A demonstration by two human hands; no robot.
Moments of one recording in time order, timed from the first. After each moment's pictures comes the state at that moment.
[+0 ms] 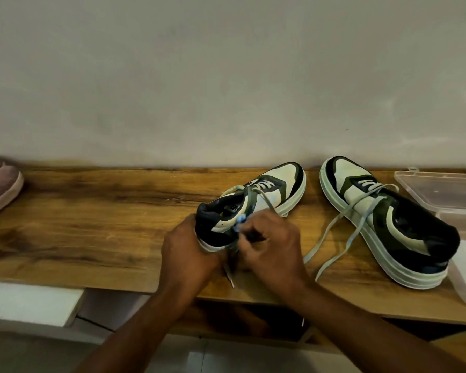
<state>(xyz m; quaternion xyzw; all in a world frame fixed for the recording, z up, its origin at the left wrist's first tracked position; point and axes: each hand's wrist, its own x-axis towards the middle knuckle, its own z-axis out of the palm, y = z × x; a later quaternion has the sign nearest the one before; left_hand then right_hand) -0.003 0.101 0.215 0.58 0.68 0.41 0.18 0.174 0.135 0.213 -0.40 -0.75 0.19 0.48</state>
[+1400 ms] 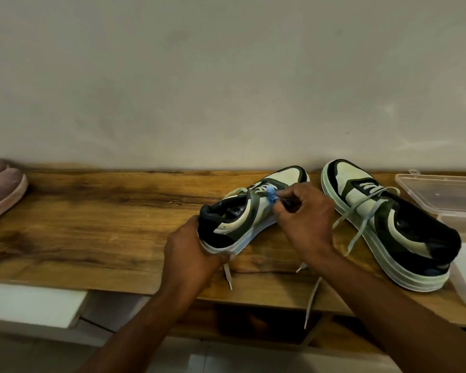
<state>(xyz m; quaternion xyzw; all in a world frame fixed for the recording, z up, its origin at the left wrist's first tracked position) -0.008 0.104 0.213 0.58 0.69 0.40 0.20 0.206 0.189 0.226 -0.52 -0.67 0.14 0.51</state>
